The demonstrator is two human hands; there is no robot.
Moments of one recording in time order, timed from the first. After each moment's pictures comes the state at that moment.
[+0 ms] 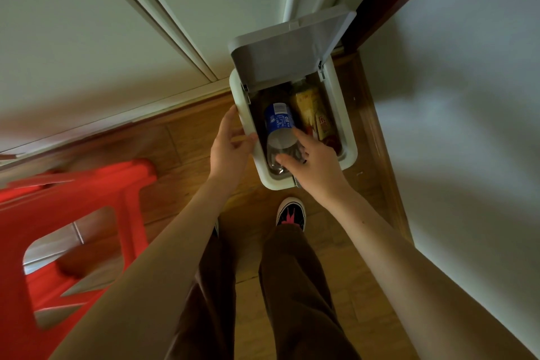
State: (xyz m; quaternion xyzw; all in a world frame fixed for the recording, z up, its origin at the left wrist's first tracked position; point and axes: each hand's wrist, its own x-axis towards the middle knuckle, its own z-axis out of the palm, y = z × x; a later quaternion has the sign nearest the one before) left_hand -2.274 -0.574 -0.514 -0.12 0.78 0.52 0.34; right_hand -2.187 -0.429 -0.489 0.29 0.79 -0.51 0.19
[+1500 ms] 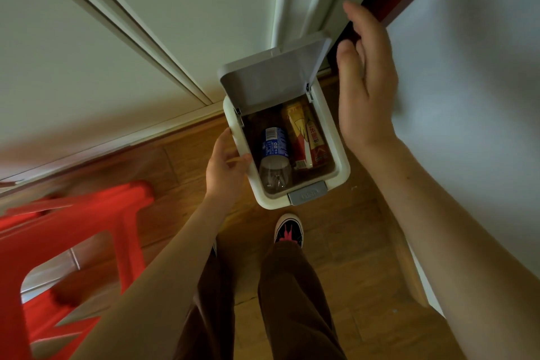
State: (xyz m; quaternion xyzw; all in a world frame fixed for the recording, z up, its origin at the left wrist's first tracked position) left_hand -2.275 -0.572 -0.511 -0.12 0.79 0.51 0.33; right_hand -2.270 -0.359 -0.402 0.23 0.83 -0.45 -0.23
